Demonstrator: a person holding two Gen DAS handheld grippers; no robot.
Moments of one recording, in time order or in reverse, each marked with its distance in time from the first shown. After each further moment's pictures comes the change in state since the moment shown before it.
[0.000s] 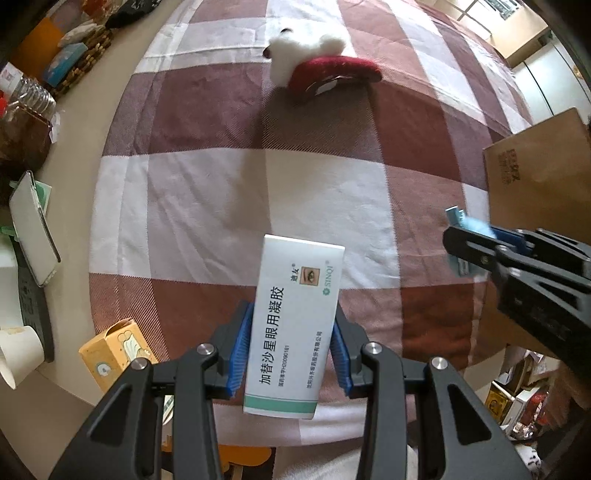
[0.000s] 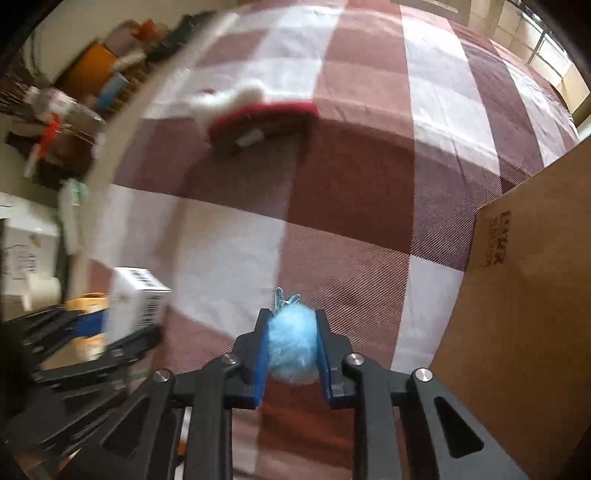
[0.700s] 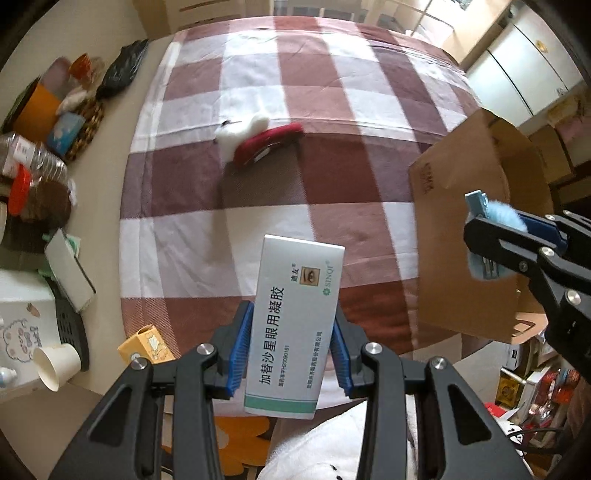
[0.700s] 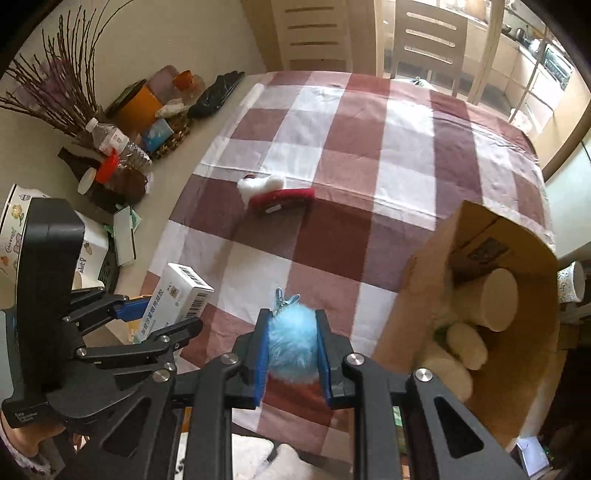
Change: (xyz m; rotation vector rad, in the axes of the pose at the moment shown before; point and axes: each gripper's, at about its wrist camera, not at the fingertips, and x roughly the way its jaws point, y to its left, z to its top) left arm -0.099 -0.058 -0.002 0.138 -0.075 0.016; right arm -0.143 -0.005 -0.009 -0.057 -0.154 -0.007
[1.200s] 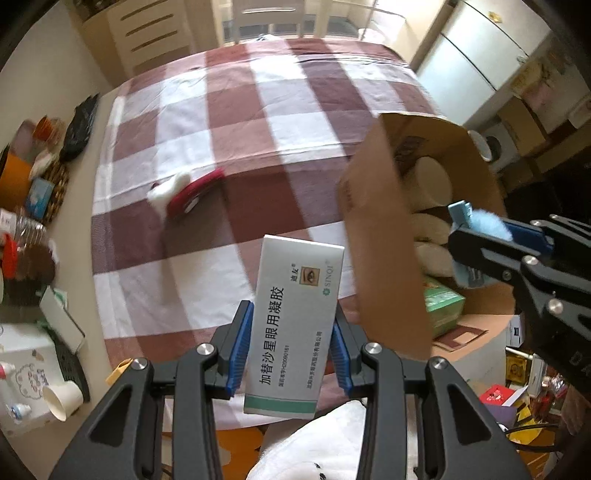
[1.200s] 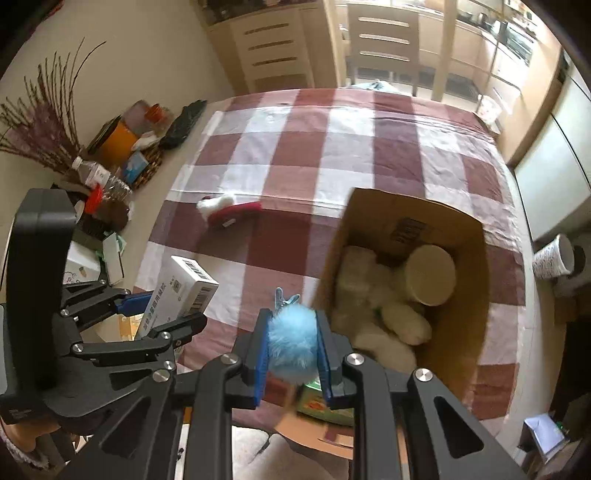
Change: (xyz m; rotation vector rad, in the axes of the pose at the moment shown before) left arm -0.029 -0.091 0.025 0.164 -0.051 -0.032; right arm -0.051 -0.071 -0.024 0.115 -0.055 -0.030
